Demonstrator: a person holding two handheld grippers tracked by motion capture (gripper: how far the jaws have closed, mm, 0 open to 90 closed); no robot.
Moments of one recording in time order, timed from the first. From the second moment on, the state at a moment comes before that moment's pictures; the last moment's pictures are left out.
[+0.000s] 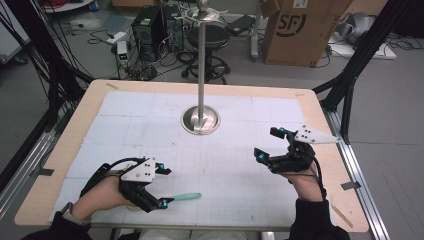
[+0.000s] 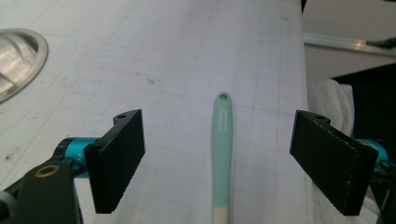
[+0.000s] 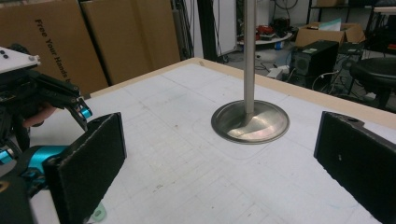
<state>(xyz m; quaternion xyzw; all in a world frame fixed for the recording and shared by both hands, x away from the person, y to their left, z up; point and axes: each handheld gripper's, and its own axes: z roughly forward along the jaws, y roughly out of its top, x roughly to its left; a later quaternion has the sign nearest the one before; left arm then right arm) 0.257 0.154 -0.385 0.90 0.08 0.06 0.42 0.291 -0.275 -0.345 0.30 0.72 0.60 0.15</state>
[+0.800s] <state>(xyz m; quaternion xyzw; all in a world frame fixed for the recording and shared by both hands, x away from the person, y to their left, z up) 0.267 0.131 -0.396 0.97 0.08 0.00 0.23 0.290 -0.274 -0.341 0.28 0.72 0.61 0.15</state>
